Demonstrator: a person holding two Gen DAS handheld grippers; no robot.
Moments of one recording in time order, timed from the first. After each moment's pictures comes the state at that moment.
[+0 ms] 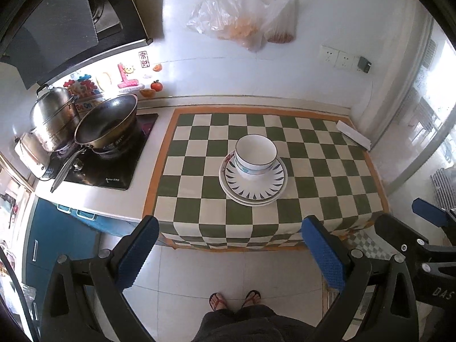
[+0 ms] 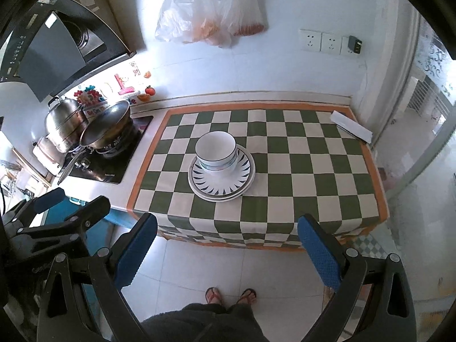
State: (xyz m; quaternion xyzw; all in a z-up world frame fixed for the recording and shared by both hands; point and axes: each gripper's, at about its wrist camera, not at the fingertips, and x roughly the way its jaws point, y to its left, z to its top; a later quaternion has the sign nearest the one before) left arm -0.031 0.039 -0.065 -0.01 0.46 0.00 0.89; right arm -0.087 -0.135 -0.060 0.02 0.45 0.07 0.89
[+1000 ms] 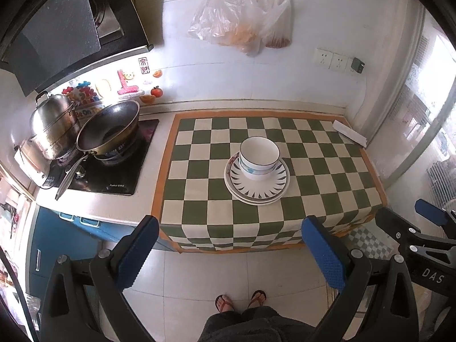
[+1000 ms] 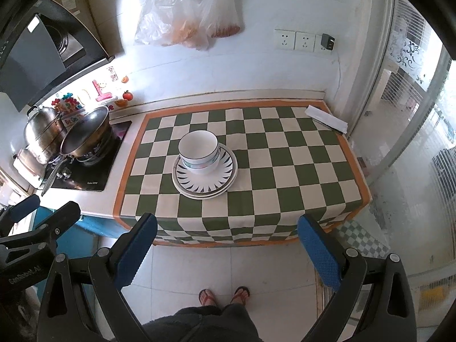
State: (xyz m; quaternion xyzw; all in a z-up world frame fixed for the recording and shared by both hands) left arm -0.040 0.062 -0.055 0.00 0.45 -0.02 0.89; right arm -0.100 -0.118 -0.060 0.02 0.45 -0.01 0.89
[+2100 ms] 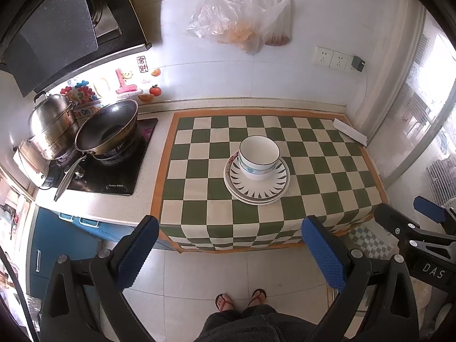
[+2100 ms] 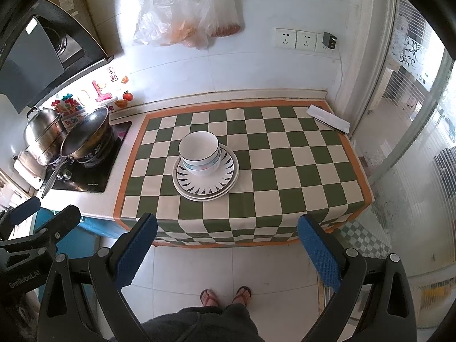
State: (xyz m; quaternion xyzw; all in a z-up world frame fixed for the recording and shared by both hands) left arm -0.036 0.058 -0.058 0.01 0.46 -0.02 0.89; right arm -0.093 -0.118 -0.063 0.03 0.45 -0.01 0.89
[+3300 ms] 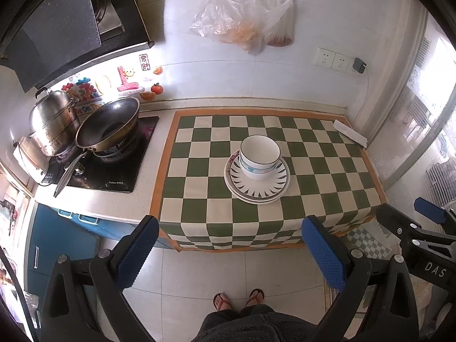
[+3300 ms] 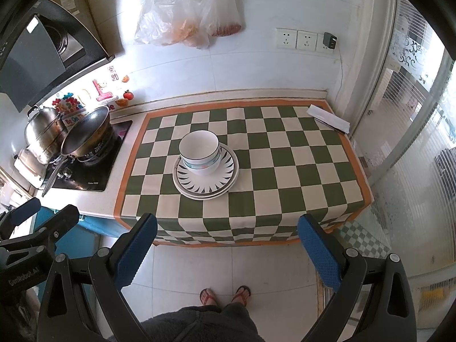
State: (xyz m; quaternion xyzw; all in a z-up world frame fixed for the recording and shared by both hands) left arm -0.044 0.055 -0.057 0.00 0.46 -0.01 0.89; right arm -0.093 -0.115 -0.062 0.03 0.45 -0.01 0.89
